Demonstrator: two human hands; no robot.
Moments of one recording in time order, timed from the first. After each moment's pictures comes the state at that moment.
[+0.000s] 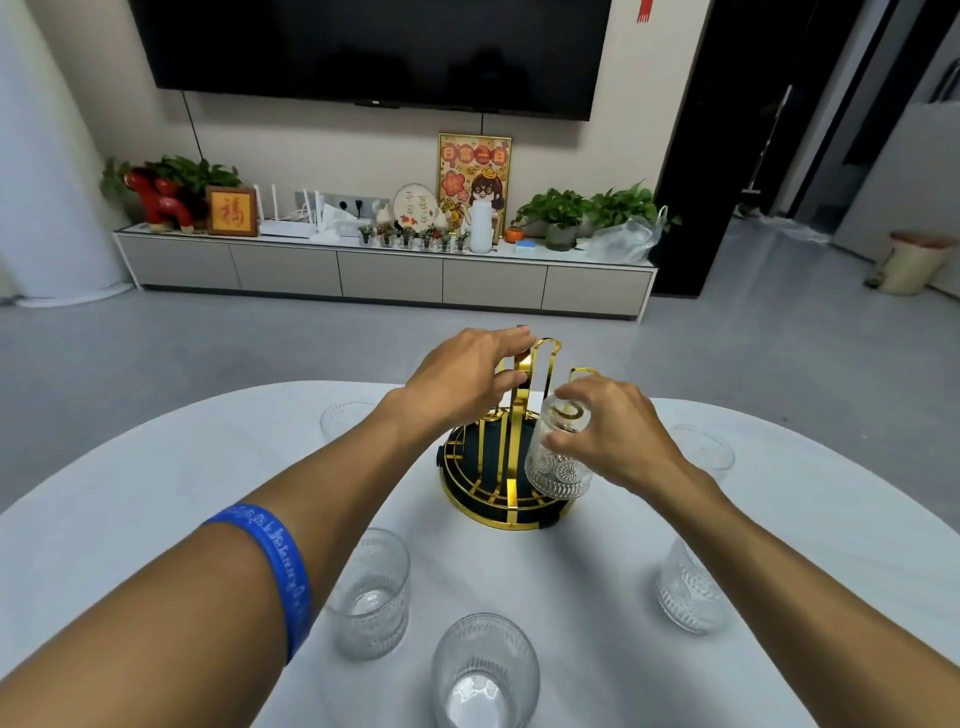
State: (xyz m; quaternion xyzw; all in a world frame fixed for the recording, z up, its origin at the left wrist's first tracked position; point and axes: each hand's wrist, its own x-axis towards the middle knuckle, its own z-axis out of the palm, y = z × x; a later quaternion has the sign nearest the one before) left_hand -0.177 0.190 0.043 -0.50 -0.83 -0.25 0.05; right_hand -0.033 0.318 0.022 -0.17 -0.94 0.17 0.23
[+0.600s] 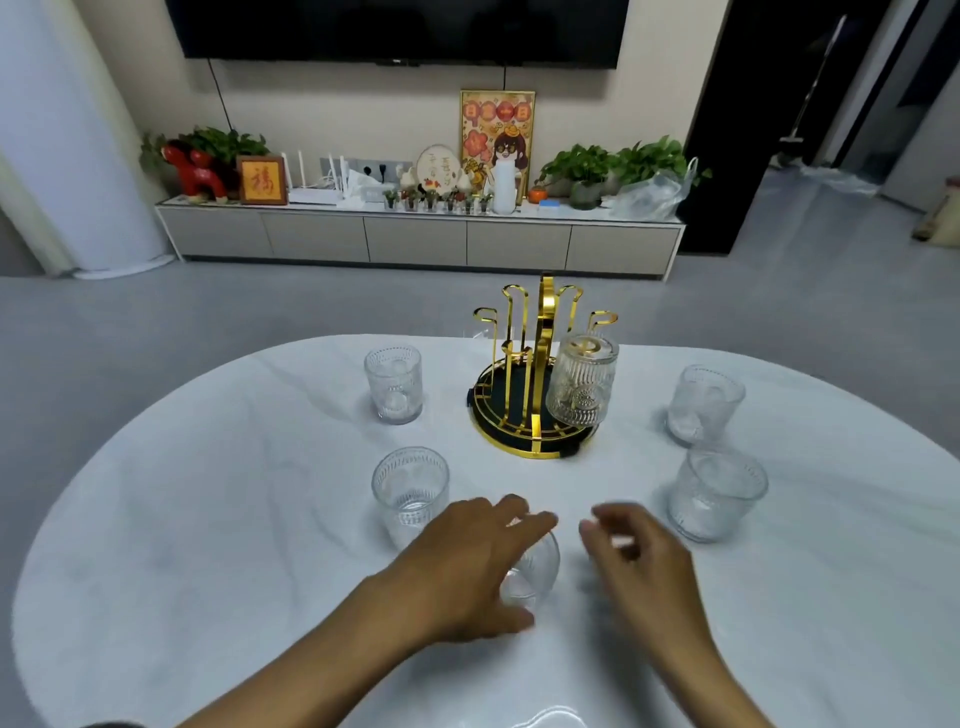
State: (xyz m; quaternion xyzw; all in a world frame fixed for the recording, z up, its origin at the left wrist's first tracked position) left_hand -0.010 0.050 -0.030 -0.57 -0.81 -0.07 -0.08; right_hand 0.110 0.204 -0.066 -0.34 -0.78 0.48 0.23
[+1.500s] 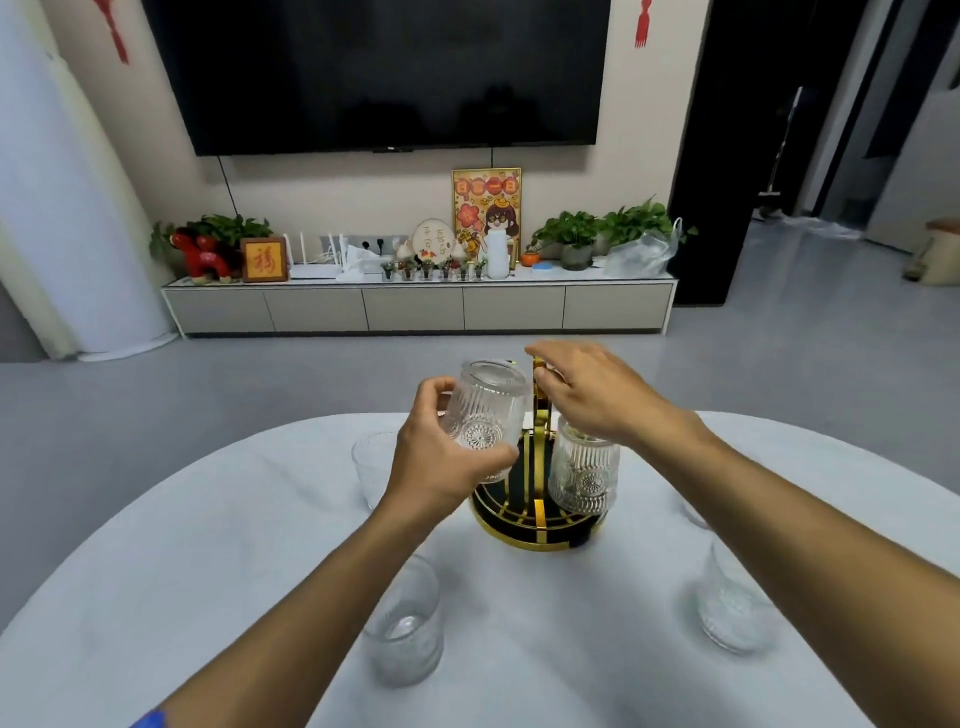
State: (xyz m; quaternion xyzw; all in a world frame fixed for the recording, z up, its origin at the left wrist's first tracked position) left_hand -0.125 0.123 0.026 -0.29 -0.78 -0.56 -0.01; right_hand -0.066 0.304 0.072 -0.11 -0.98 0.12 0.14
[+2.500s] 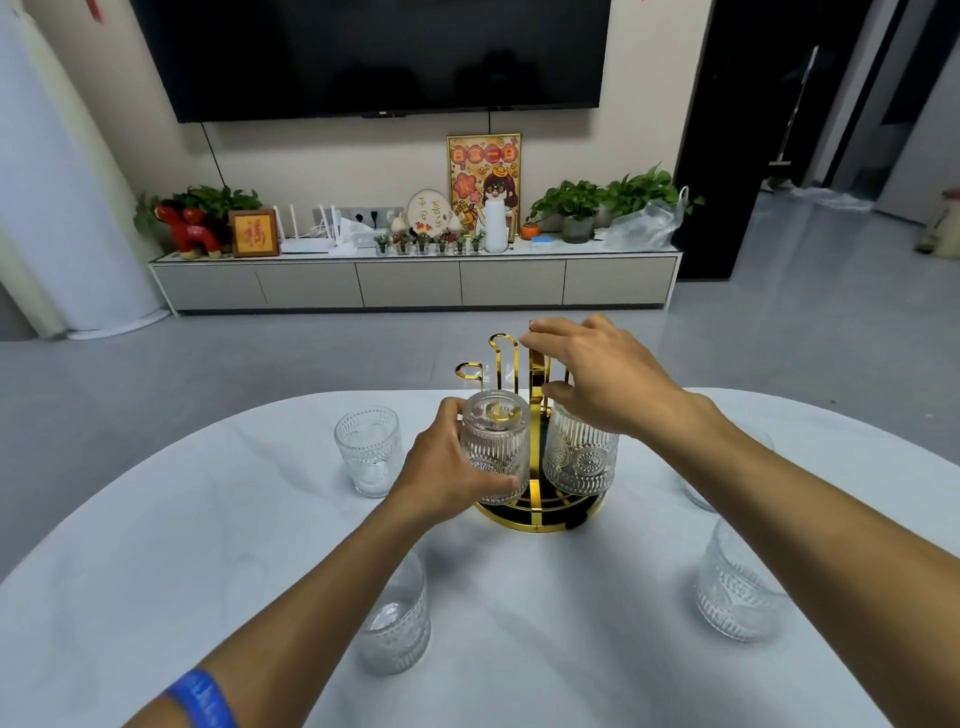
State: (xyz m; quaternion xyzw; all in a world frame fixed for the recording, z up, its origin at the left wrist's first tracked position) left_hand -0.148 0.146 -0.031 -0.31 -0.83 -0.45 -0.10; right_hand -0.070 0.322 0.054 -0.07 -0.98 0.01 0.16
